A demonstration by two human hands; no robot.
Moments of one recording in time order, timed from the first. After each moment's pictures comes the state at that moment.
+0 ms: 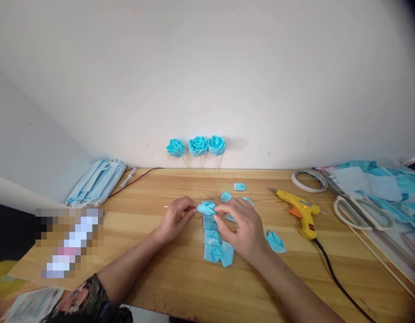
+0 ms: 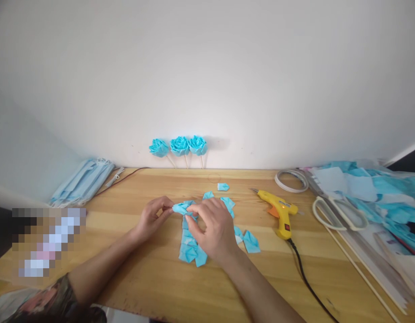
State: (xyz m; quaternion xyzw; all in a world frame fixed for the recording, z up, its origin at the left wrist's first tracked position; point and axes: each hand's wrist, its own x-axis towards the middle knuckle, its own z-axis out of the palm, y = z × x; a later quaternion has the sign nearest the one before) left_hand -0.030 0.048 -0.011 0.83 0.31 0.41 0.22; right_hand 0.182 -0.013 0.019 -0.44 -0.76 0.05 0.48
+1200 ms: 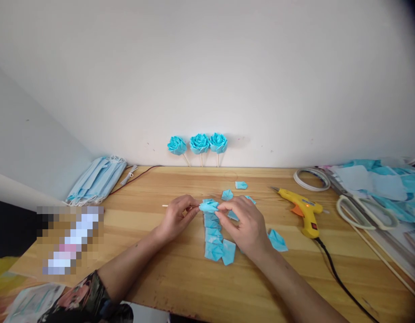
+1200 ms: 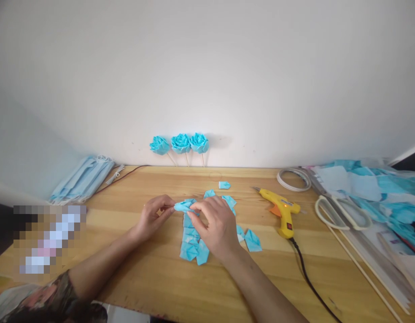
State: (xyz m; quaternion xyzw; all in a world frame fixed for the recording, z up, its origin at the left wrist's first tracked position) left_hand -0.030 0.044 -0.010 0.83 0.31 0.42 0.20; right_hand 0.183 -0.009 0.009 -0.45 -0.75 0.04 0.47
